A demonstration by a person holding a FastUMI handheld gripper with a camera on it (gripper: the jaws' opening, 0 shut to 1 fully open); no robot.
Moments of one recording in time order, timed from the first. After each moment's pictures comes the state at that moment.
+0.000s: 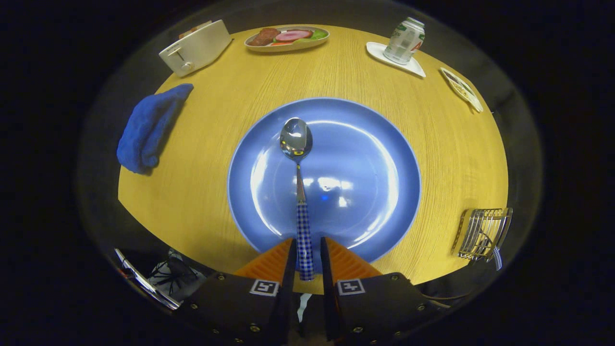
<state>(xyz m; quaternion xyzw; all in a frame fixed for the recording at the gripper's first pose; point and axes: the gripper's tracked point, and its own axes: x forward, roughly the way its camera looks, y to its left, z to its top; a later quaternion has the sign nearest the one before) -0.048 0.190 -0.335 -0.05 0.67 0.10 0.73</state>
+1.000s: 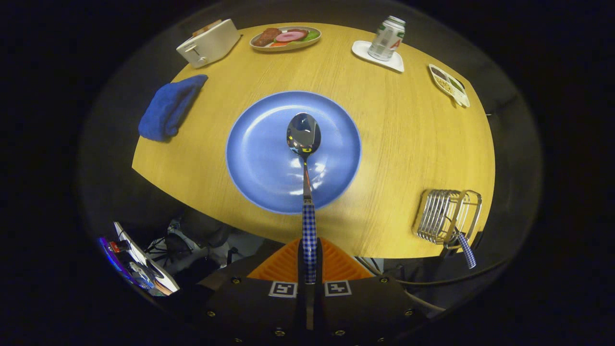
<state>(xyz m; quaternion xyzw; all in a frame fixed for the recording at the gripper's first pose) -0.095 0.099 -0.245 -0.06 0.70 0.11 0.70</state>
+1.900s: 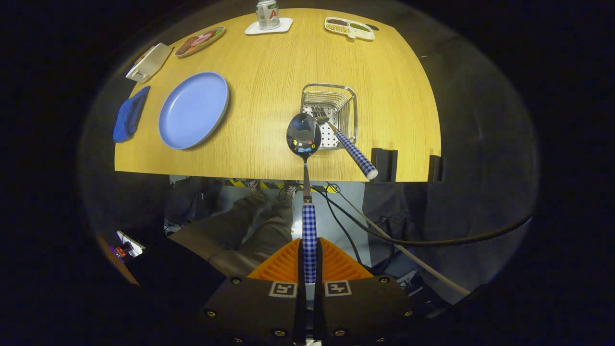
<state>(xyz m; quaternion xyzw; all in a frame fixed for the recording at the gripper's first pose) -0.172 -0.088 -0.197 -0.03 0.77 0.00 0.63</state>
